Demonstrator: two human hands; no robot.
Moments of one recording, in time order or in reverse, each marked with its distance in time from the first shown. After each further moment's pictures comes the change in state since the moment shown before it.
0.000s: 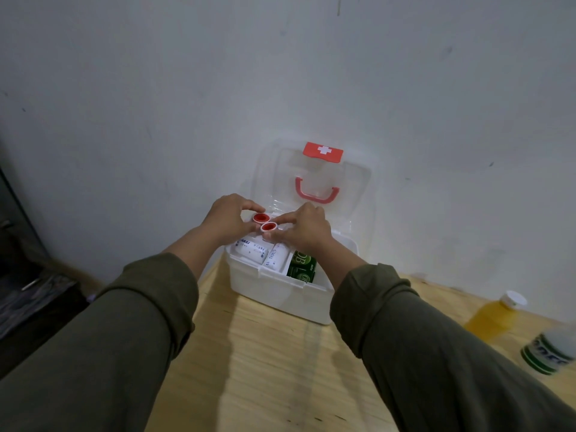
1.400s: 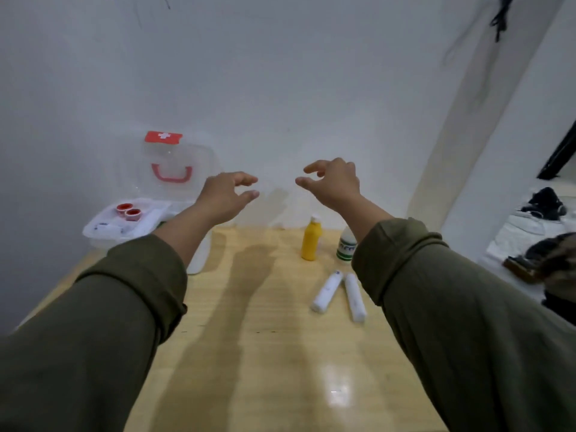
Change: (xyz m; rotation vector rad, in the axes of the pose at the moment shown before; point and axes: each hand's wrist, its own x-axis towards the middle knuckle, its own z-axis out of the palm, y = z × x) left_hand -0.092 0.234 0.054 -0.167 -0.071 0.314; right_hand -0.196 0.143 -0.213 -0.094 0.476 0.258
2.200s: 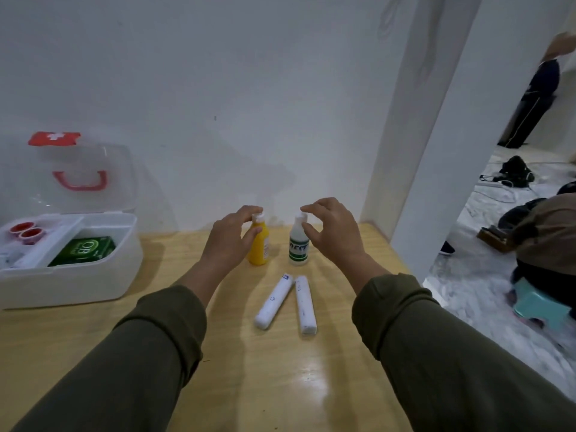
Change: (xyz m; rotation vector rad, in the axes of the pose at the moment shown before) left_hand 0.016 0.025 0.164 -0.094 0.032 0.130; right_hand -0.029 0.163 0.024 -0.075 0.151 -0.188
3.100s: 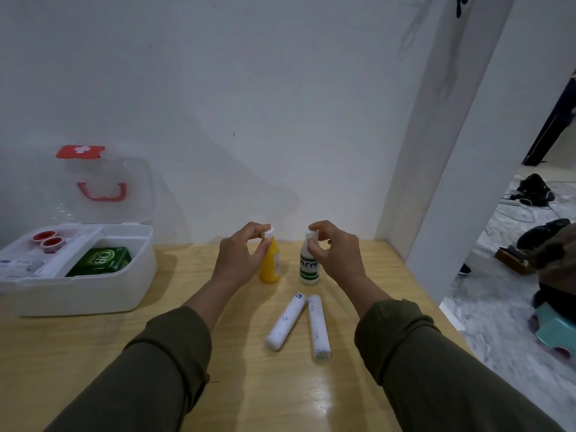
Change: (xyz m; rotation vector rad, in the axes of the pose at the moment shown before) left_hand -0.001 -0.010 0.003 -0.164 0.129 -0.027; right_hand 0.005 -0.008 0.022 0.293 0.022 0.126
